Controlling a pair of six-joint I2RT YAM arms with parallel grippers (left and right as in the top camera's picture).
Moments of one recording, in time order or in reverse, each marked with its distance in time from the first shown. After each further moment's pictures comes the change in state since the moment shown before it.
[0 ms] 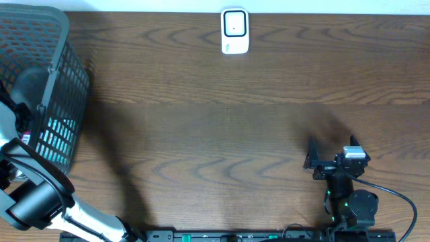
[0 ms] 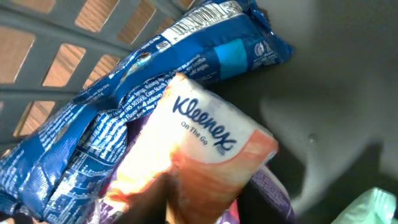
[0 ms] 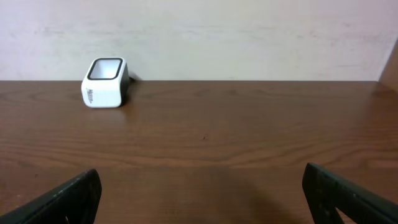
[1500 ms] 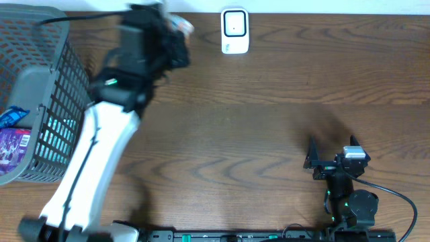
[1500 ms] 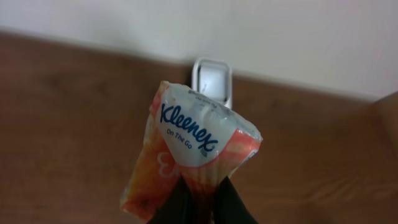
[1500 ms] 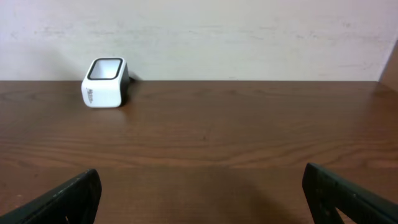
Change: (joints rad) left arm -1.051 -0.383 0.027 0.154 0.296 -0.605; right arm 0.000 0.000 0.000 0.000 0.000 0.000
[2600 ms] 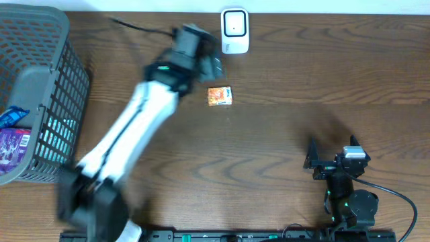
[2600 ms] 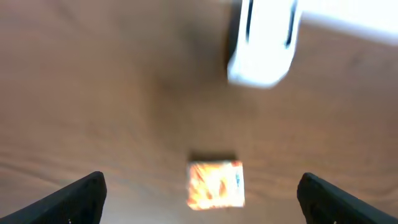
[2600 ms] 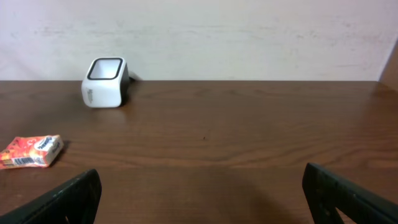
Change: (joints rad) left arm -0.061 0.143 -0.003 -0.042 -0.159 -0.062; right arm 0.000 0.000 0.000 0.000 0.000 0.000
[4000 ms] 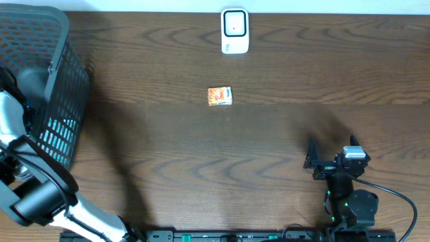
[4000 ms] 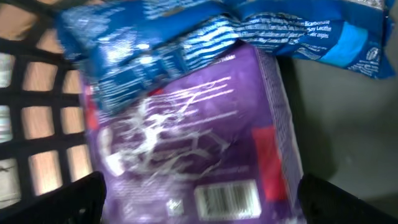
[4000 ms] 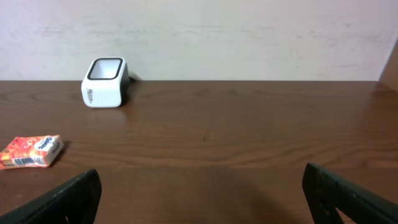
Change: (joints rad) left arm 1.049 0.247 0.002 -0.283 -0.372 0.025; right arm 0.000 0.000 0.000 0.000 0.000 0.000
